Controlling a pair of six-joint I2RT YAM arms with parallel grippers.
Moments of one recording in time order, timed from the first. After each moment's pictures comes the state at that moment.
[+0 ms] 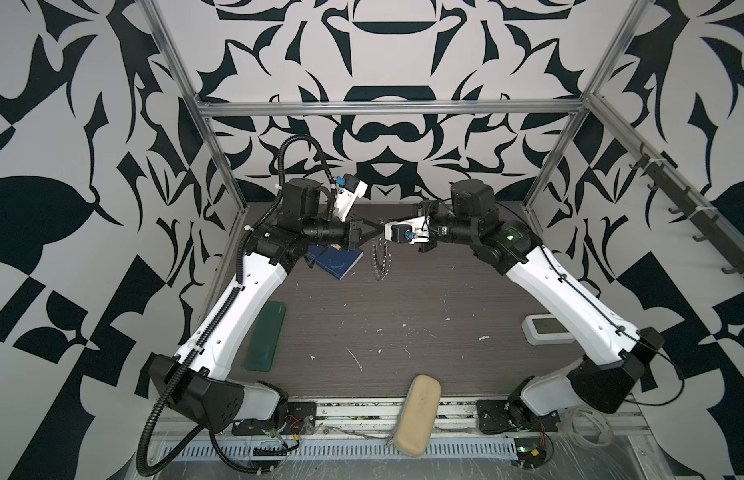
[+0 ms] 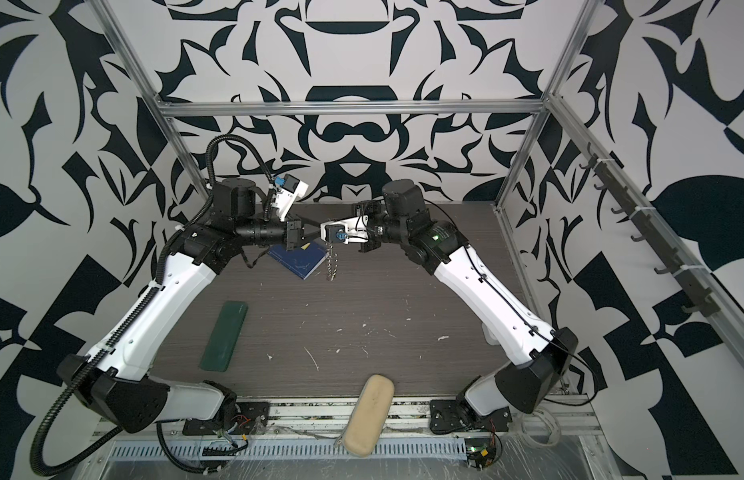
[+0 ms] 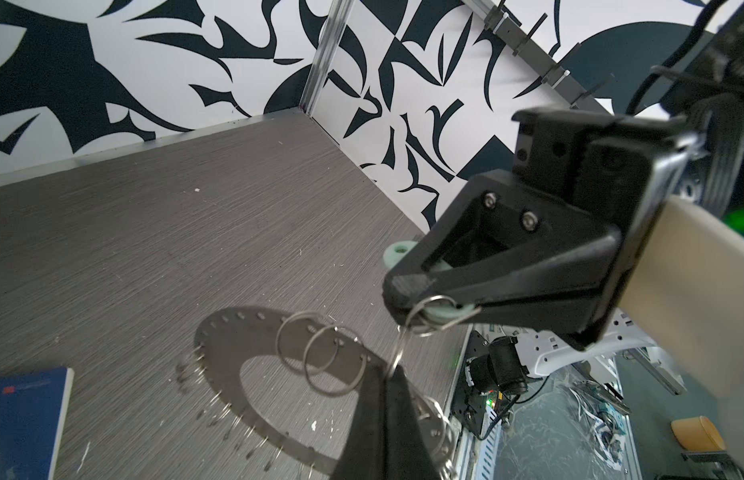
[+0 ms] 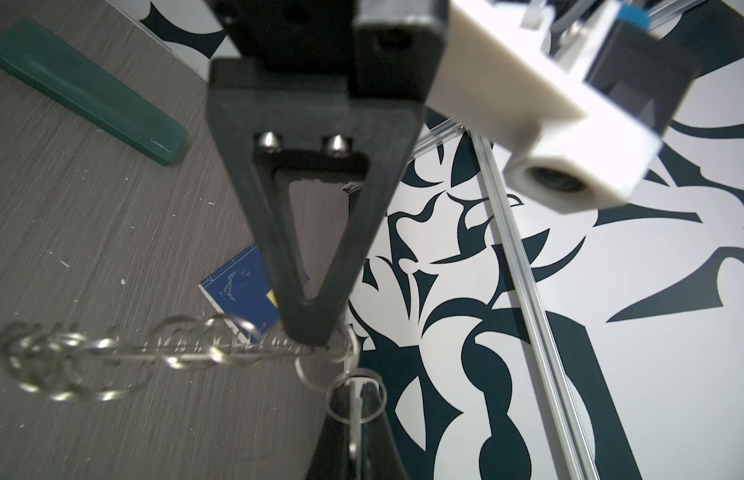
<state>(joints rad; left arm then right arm) -0.43 1.38 1.54 -0.61 0.77 -0.20 0.65 1.45 1.62 -0.54 -0.41 -1.14</state>
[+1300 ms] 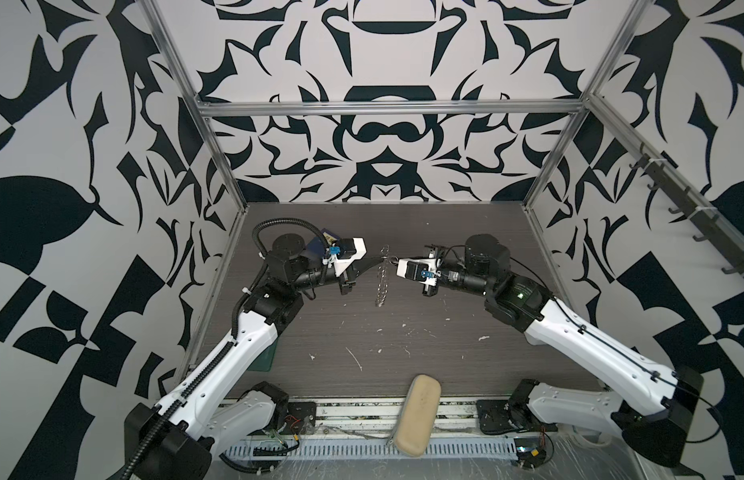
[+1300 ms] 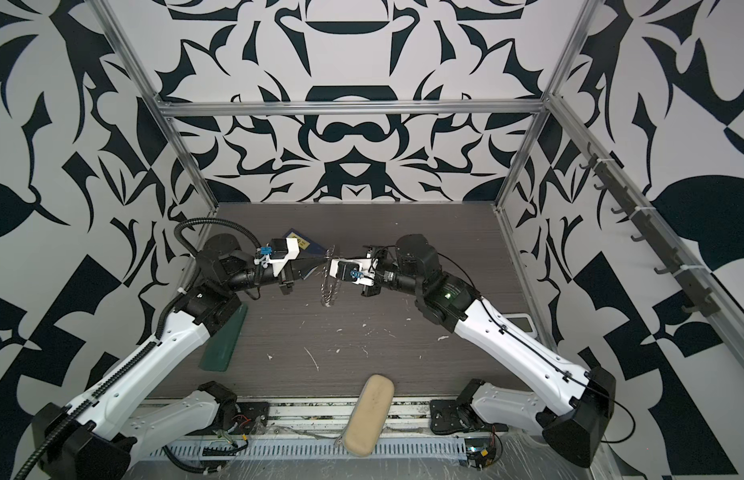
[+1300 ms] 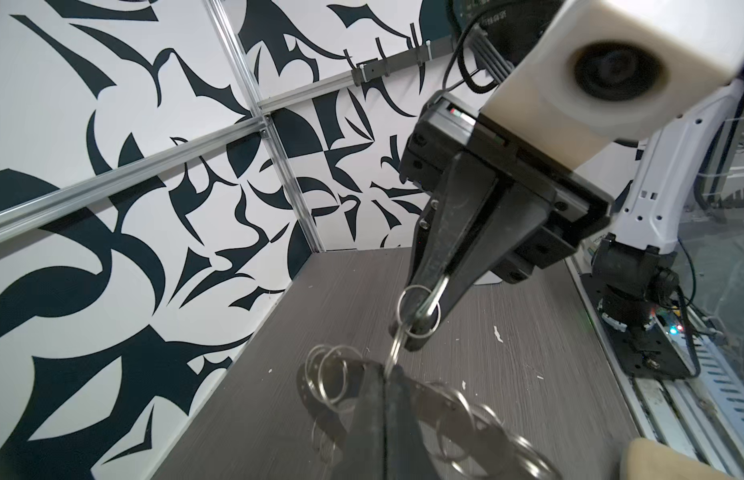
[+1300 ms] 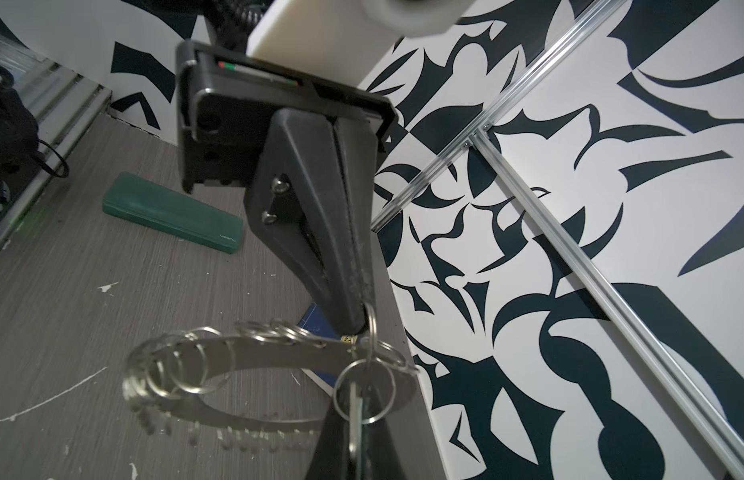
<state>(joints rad) -0.48 1.05 0.91 0.11 0.84 0.32 0.76 1.14 1.10 -0.17 -0.38 -0.75</state>
